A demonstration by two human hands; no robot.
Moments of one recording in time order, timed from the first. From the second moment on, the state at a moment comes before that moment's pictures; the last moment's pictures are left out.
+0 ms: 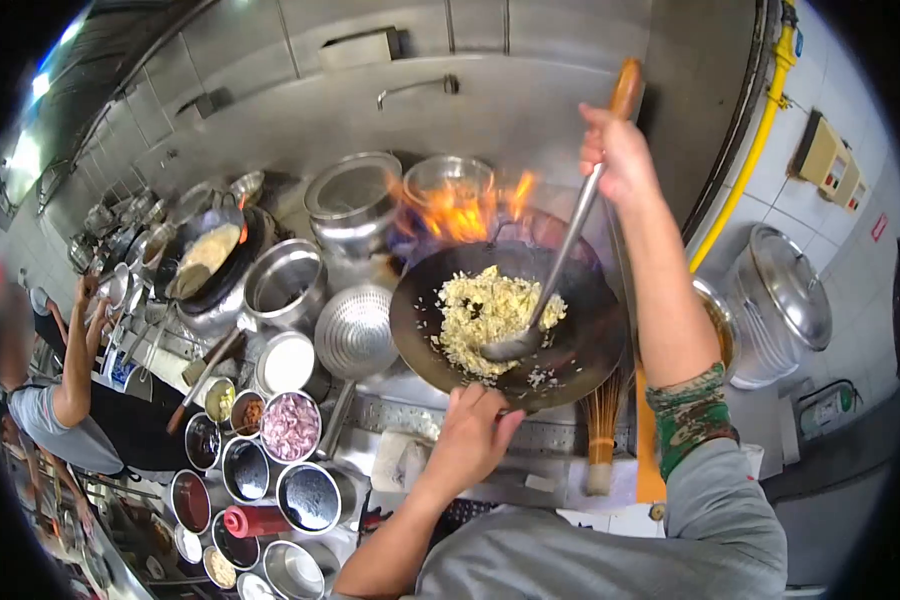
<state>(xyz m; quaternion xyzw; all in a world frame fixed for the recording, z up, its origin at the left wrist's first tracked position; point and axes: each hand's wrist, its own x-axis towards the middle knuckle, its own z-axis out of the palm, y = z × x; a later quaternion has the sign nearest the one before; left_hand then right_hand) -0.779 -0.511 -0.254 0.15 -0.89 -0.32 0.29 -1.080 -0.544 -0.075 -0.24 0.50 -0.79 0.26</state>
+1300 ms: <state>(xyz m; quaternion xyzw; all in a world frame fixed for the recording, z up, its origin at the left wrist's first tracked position) -0.788 -0.546 -0.278 0.14 -0.90 -0.22 0.35 -1.078 -0.547 -0.134 -0.32 0.42 -0.84 0.13</state>
